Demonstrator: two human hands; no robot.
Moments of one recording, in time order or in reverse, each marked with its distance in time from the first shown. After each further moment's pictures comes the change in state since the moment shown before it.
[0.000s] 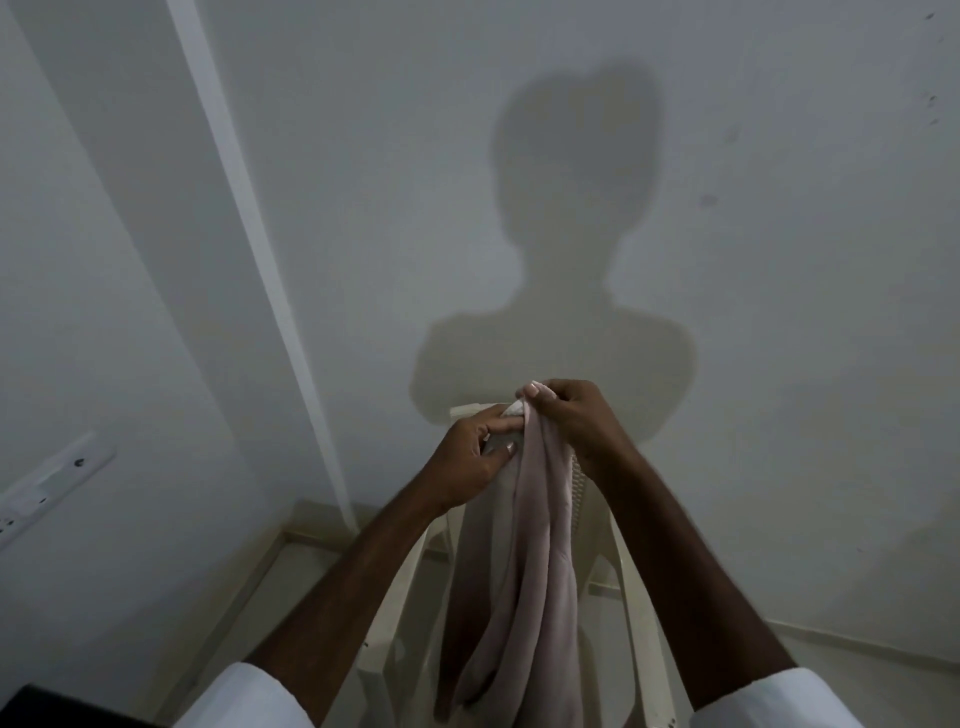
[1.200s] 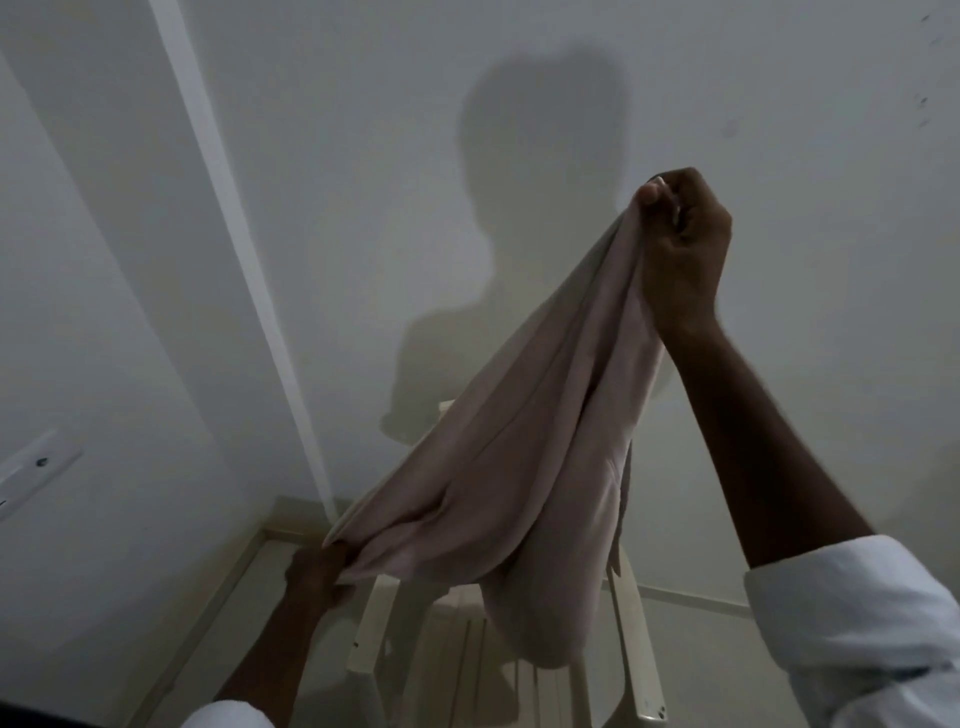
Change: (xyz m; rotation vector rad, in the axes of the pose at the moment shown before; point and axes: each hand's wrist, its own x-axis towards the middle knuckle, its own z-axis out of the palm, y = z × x) left_hand -0.129 -0.212 -0.079 -0.233 0.607 -1.156; right_hand 0.050 -0.131 -0.065 -0.175 0.599 -0.678
